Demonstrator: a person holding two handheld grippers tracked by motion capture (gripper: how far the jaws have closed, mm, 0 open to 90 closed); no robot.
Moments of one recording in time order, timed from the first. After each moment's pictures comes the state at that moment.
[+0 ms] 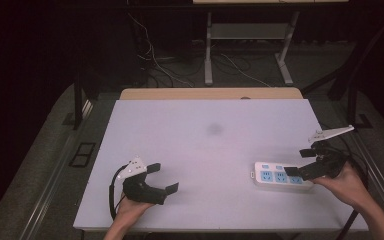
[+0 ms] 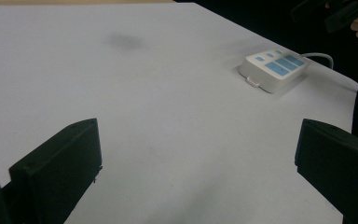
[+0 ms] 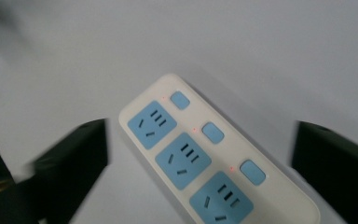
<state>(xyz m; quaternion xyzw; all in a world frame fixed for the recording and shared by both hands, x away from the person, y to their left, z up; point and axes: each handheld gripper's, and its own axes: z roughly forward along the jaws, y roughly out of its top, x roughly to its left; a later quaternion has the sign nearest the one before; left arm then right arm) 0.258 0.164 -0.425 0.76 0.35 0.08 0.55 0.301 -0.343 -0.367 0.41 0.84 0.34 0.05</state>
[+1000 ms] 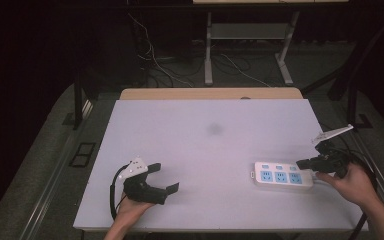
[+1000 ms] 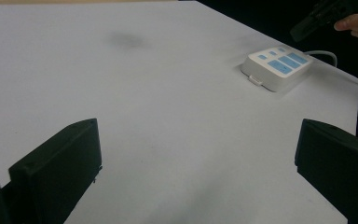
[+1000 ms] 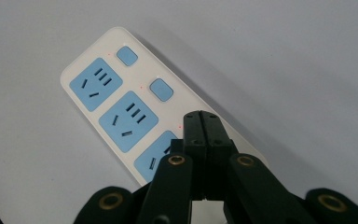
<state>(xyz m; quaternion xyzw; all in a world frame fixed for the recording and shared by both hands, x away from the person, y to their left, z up) 0.259 0.163 -0.426 0.76 0.35 0.09 0.54 0.315 -0.368 -0.386 0.44 0.85 0.28 0.05</state>
